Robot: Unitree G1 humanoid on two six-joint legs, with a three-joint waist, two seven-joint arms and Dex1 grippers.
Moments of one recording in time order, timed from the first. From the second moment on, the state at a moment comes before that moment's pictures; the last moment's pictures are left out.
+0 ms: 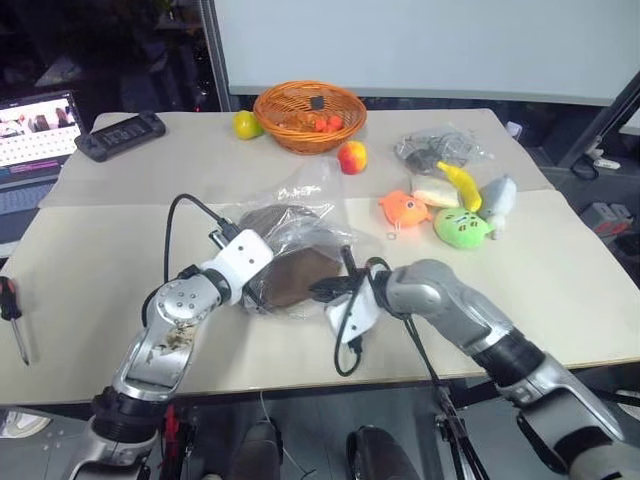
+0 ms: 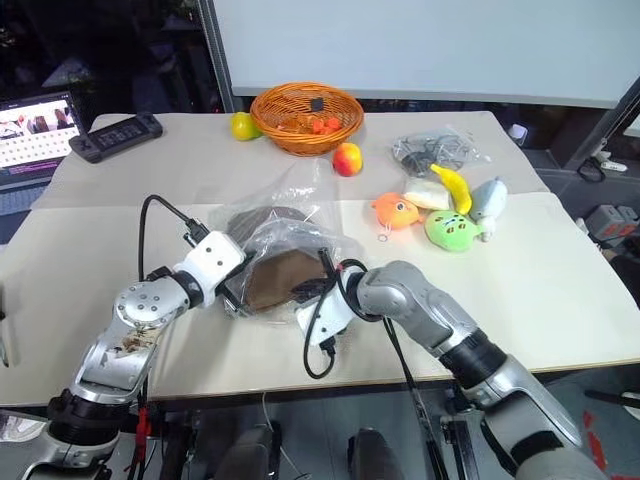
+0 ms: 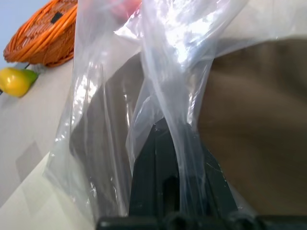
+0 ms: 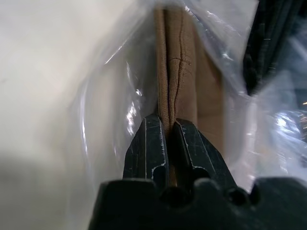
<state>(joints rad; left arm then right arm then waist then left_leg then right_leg) -0.32 0.54 -0.12 -0.39 0.11 0.55 -0.55 -0.63 -0.62 0.52 -0.07 -0.47 -0.37 0.79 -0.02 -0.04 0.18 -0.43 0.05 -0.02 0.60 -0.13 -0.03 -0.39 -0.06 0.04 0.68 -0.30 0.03</state>
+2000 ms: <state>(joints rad) -0.32 0.55 -0.09 -0.38 0.08 0.50 -0.50 -0.93 -0.55 -0.22 -0.22 0.93 1.22 0.75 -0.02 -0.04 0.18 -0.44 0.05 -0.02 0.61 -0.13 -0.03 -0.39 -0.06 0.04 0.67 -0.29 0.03</state>
